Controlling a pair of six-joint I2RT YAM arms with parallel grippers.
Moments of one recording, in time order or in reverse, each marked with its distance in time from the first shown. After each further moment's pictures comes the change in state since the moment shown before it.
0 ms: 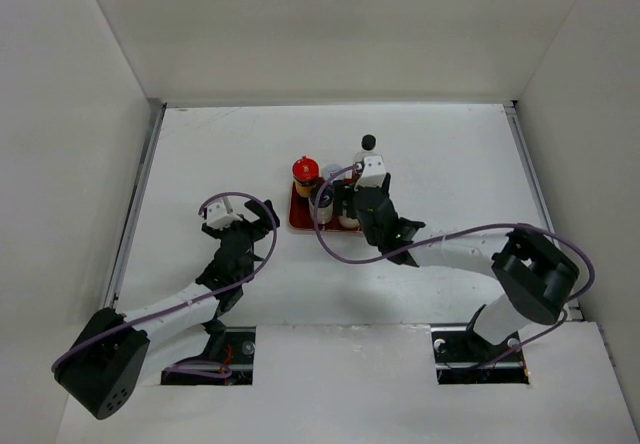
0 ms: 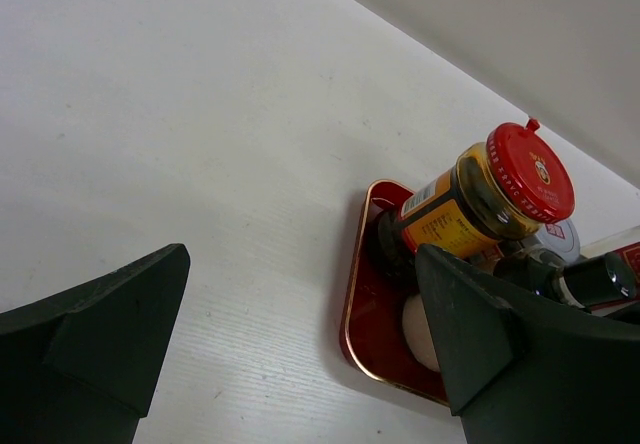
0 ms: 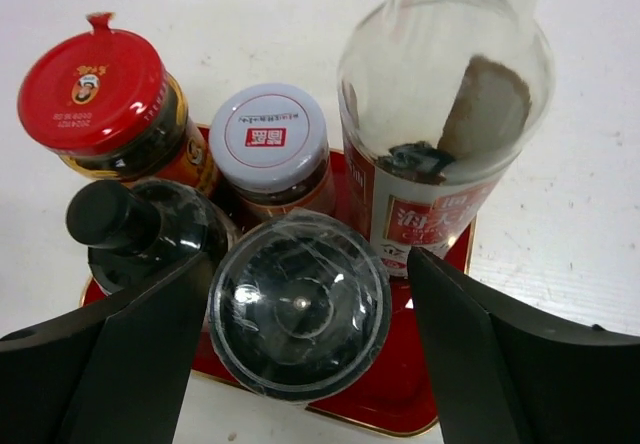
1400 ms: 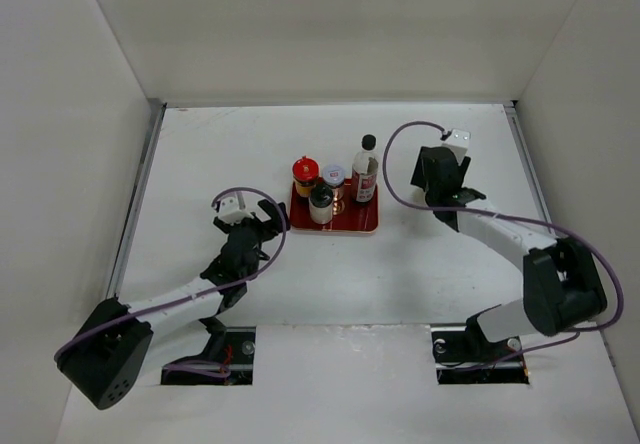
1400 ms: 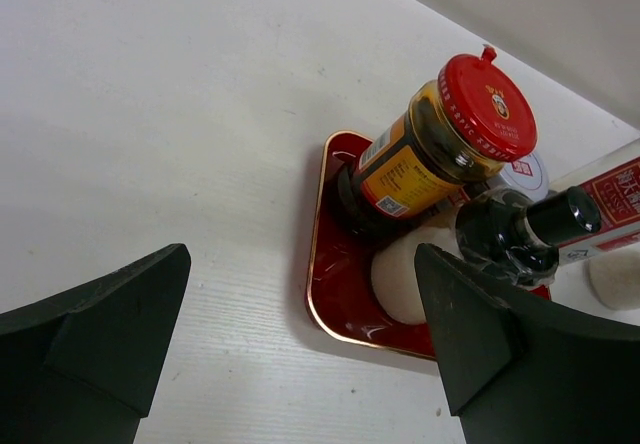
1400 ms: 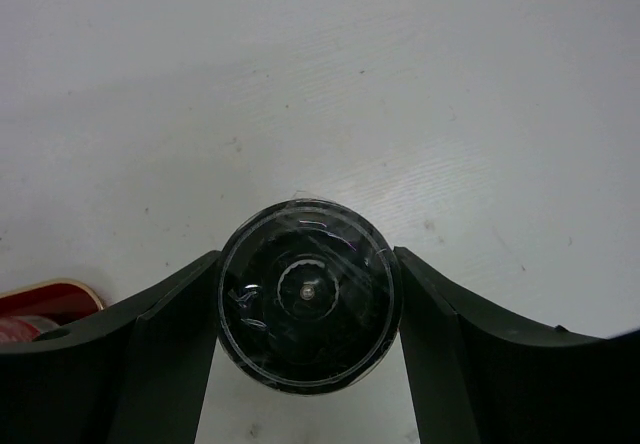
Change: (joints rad) left arm -0.038 0.056 0.044 -0.040 0.106 0.005; right arm -0.531 -0.083 0.080 -0.390 -0.055 0.073
